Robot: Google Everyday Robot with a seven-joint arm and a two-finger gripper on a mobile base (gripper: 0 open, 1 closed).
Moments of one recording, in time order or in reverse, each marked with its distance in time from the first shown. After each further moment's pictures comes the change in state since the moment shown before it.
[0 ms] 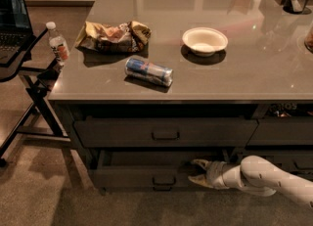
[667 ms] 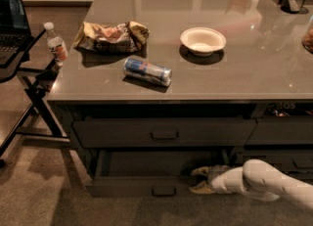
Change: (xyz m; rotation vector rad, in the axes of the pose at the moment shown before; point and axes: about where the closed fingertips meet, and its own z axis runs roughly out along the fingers) arm -0.003 0.009 -0.008 0.007 0.004 -0.034
